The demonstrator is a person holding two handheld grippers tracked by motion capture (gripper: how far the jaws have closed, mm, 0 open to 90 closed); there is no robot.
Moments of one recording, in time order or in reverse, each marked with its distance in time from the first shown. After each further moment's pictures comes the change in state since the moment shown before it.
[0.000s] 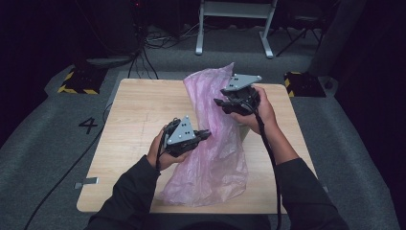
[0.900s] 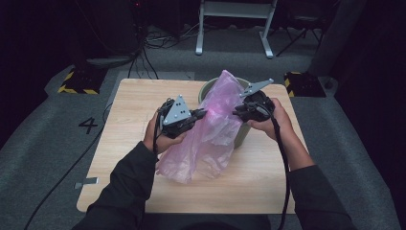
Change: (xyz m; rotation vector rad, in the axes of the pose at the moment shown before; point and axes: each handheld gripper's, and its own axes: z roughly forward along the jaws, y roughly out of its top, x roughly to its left) left arm 0.037 0.032 -0.006 -0.035 0.114 -0.016; right arm -0.023 -0.047 -0.011 0.184 0.105 0.142
